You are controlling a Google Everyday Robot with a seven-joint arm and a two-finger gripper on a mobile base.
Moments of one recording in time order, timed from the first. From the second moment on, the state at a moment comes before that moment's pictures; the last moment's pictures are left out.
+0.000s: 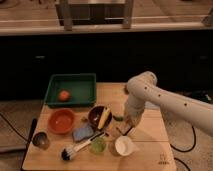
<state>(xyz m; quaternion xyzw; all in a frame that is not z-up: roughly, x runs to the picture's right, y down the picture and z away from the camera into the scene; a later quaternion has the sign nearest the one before) 0.133 0.172 0.740 -0.34 -0.18 -0.32 0.86</state>
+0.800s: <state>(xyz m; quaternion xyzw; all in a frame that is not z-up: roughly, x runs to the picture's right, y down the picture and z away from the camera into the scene) 0.134 0.145 0.736 -0.34 -0.19 -0.34 0.86</state>
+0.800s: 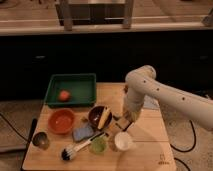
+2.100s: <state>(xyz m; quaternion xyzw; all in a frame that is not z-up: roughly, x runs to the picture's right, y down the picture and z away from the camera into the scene) 0.122 0.217 0.703 -0.36 -0.24 -0.42 0.80</state>
